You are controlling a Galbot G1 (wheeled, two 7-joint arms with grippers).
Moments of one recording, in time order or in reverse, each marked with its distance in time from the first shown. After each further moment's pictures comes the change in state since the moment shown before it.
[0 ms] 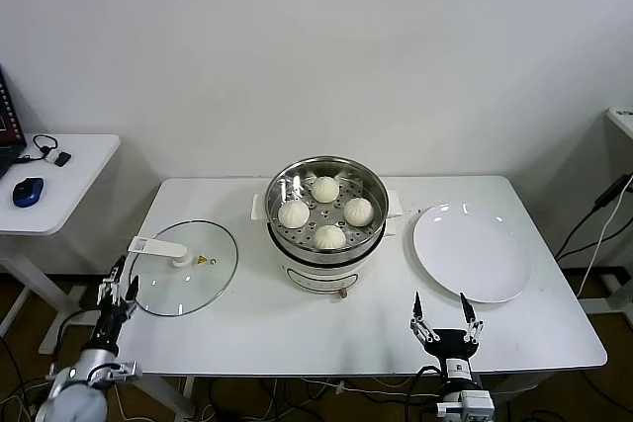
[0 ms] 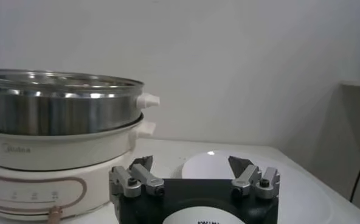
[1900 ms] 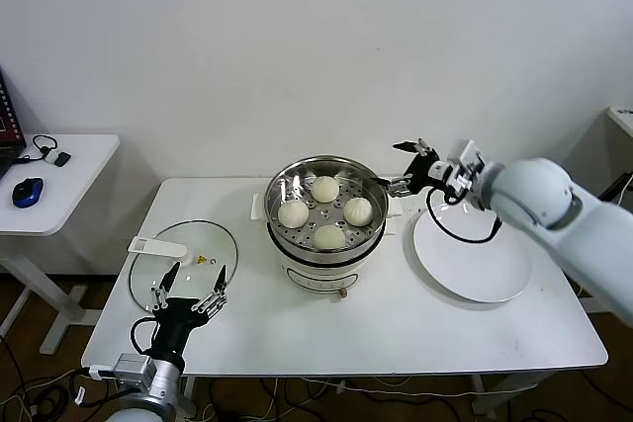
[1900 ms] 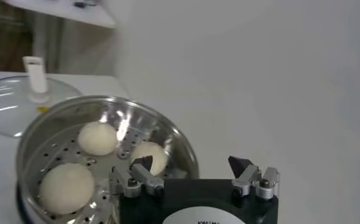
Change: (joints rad) left arm 0.238 -0.332 0.027 -0.732 -1.111 0.159 0.448; right arm 1.746 -0.914 -1.086 -0.299 0.699 -0.595 -0.615
